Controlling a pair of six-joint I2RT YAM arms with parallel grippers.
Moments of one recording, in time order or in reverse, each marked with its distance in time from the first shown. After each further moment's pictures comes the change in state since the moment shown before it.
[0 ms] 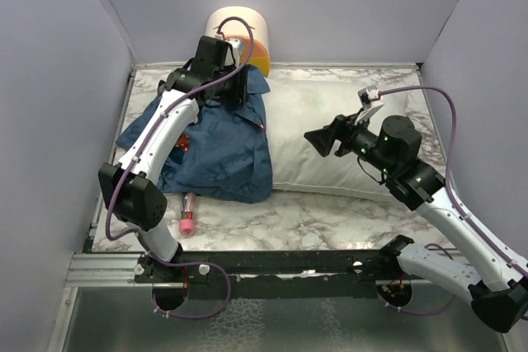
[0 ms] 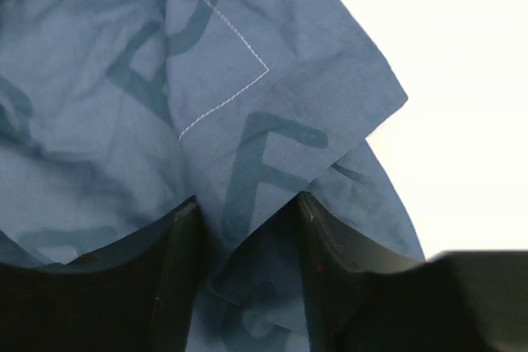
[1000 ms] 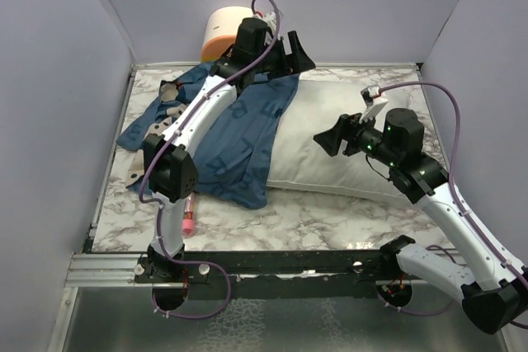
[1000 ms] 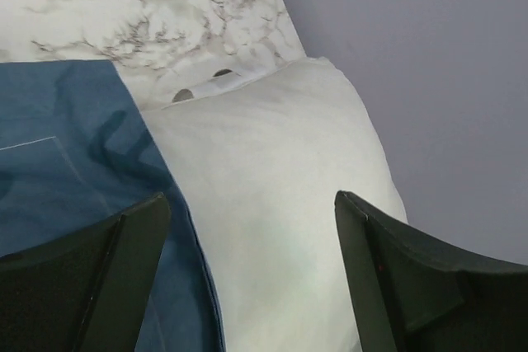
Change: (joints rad) left arm -0.116 0.390 0.348 0.410 0.323 -0.509; right arm -0.155 0.020 0.017 -0.128 -0.076 -0.051
